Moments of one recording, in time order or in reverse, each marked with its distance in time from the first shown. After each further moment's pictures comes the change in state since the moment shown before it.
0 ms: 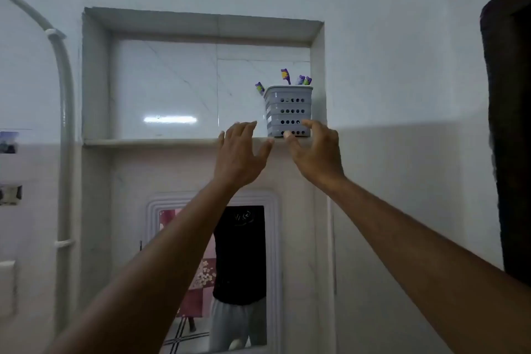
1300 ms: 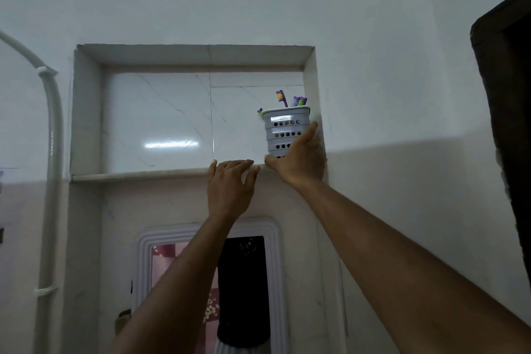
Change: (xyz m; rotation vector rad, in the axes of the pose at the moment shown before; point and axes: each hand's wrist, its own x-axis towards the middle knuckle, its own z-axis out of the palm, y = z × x) left_hand 0.011 -0.029 0.038 0.038 0.143 -0.020; right_hand 0.062 -0.004 0.047 -0.201 0.023 0.133
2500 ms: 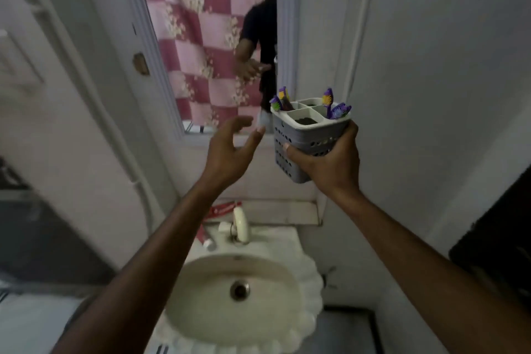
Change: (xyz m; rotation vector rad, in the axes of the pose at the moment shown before) left_hand -0.389 0.032 -0.059 -0.303 -0.509 -0.602; right_hand -0.383 0.218 -0.032 0.388 -0.424 0.388
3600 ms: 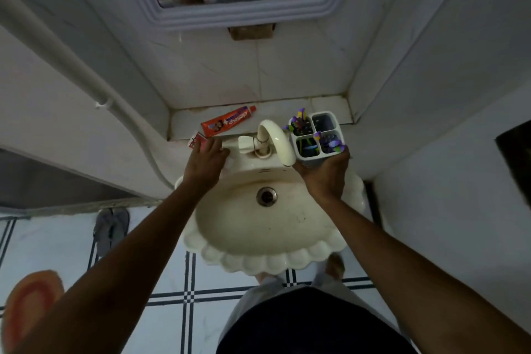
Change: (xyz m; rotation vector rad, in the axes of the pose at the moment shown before) left_hand -0.125 -0.368 0.008 1.046 -0.877 0.231; right_hand -0.191 0.229 0.169 -0.416 -0.033 0.672
